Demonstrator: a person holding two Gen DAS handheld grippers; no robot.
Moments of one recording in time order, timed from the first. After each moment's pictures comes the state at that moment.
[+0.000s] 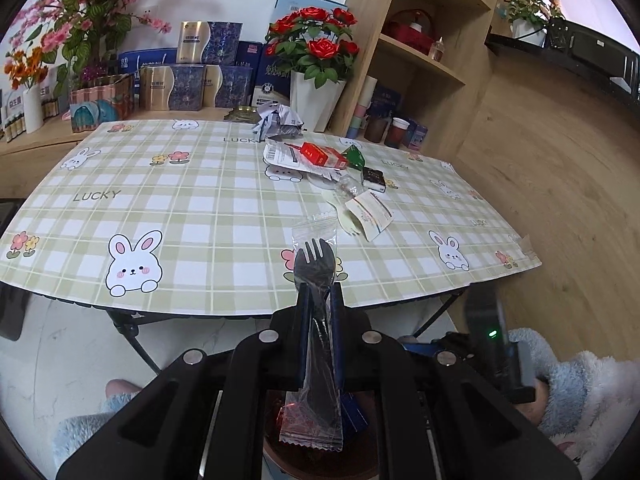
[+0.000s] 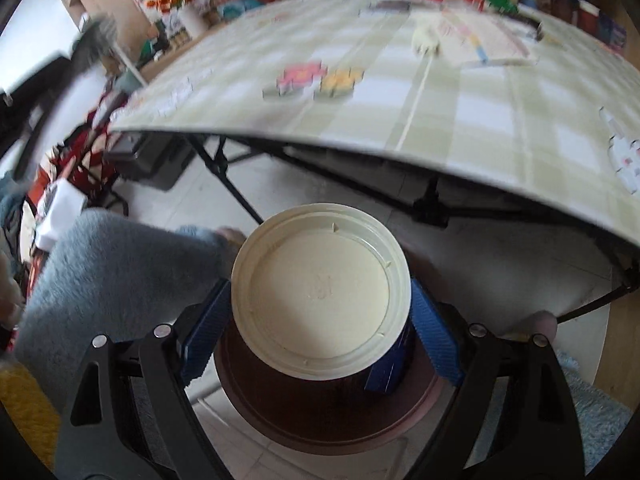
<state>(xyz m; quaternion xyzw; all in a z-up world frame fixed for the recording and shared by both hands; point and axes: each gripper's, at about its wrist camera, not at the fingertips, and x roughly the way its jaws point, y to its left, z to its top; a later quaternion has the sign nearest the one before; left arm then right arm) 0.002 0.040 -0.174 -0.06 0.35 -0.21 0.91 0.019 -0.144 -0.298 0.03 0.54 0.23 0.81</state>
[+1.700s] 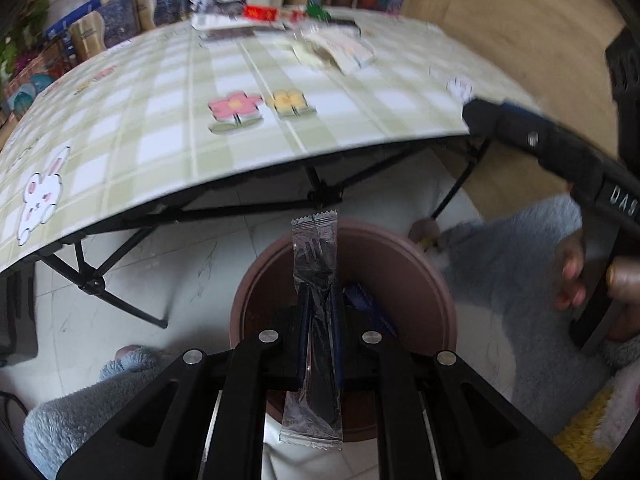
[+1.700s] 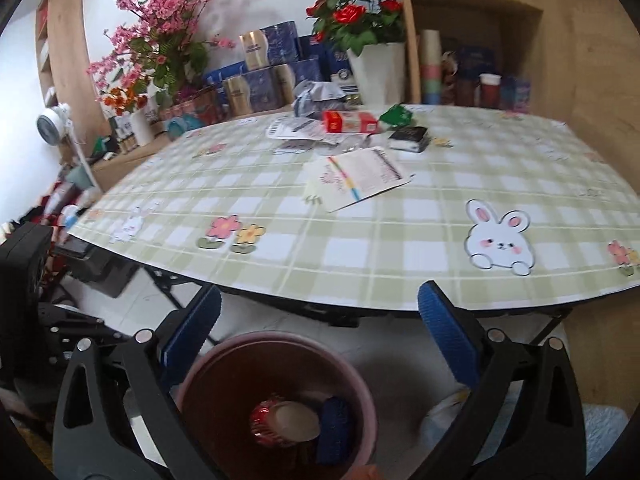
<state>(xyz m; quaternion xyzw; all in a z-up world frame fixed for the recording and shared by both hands) 0.020 -0.026 -0.295 0.09 0.50 -0.24 0.83 0.007 -0.203 -0.224 0.05 0.34 0.08 0.94</state>
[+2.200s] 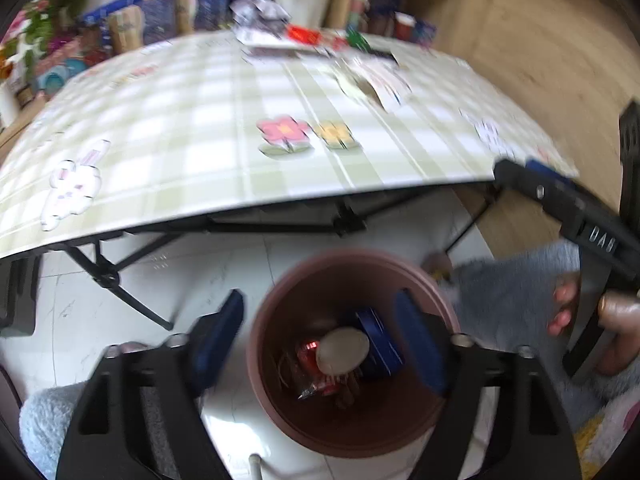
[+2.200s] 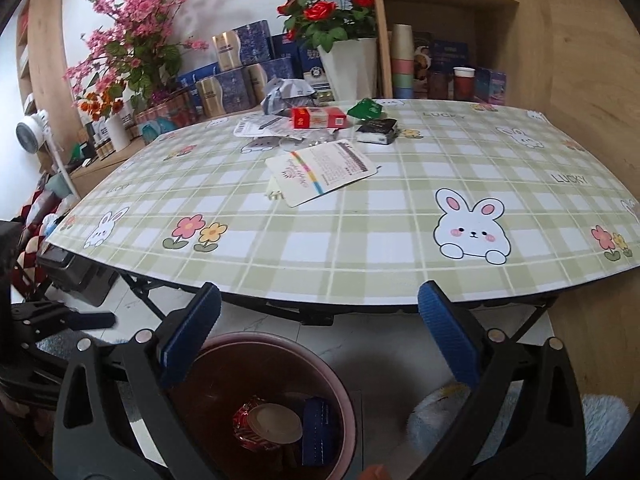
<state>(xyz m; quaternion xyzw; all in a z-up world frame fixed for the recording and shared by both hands) 0.024 0.000 -0.273 0.03 0.46 -0.19 0.87 0.006 -0.220 -0.231 0.06 0.34 0.04 0.94</state>
